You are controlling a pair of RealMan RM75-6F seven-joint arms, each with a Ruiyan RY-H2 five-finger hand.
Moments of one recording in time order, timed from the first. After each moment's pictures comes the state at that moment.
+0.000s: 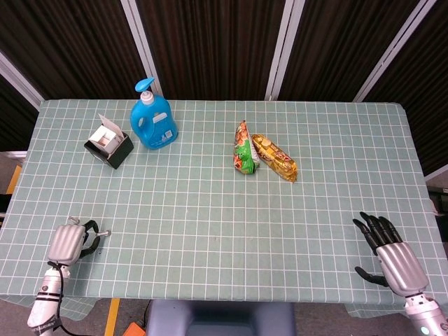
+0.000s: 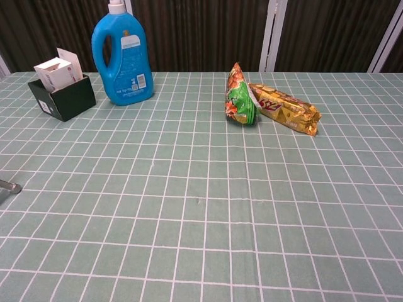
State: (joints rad) left arm -0.26 -1.56 -0.05 -1.11 1.45 1.31 0.03; right arm 0.07 -1.07 -0.07 -1.64 -1.70 1.47 0.05
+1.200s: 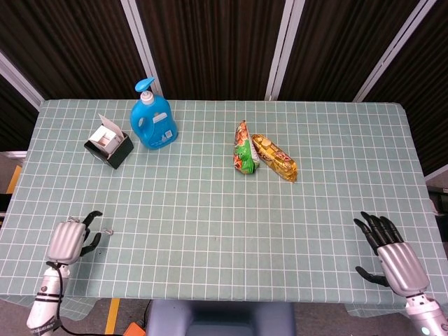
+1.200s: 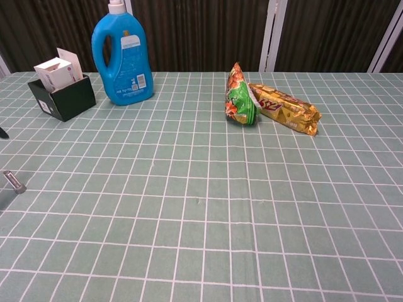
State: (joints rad) left arm -0.25 -1.51 -0.05 -1.22 1.49 1.42 0.05; right arm 0.07 -1.07 -0.07 -1.64 -1.70 1.48 0.05
